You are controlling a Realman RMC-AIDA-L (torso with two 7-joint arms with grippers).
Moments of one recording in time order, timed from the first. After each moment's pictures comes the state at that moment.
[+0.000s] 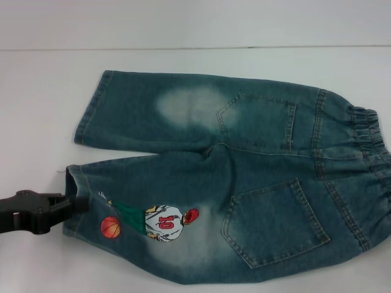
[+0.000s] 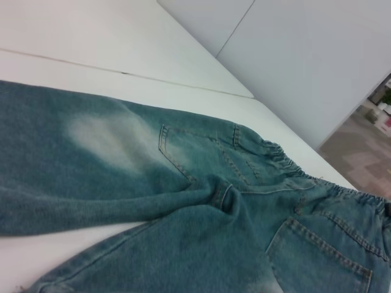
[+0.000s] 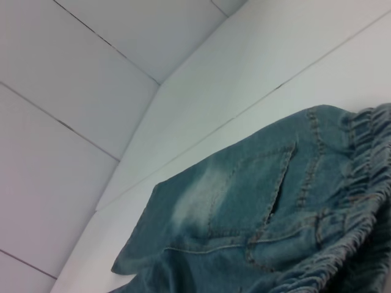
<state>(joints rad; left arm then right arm) -0.39 -2.15 0.32 0.95 2.35 1.85 -1.72 0.18 1.94 -0.38 -0.52 -2.00 -1.68 1.78</state>
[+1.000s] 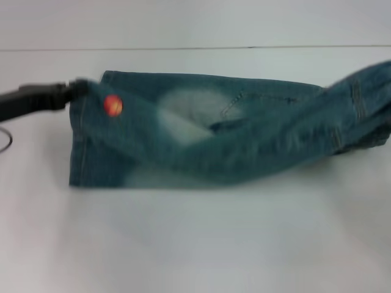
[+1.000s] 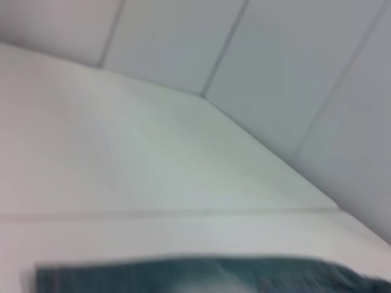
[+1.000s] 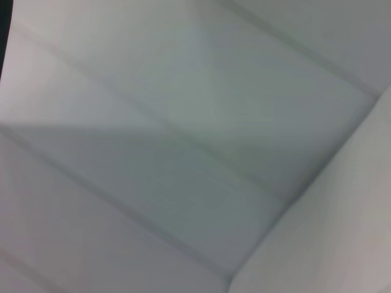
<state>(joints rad) -0.59 -2.13 0.32 0.85 2.20 1.47 -1.77 0.36 2.01 -0.20 -0.36 -1.69 -1.57 1.79</state>
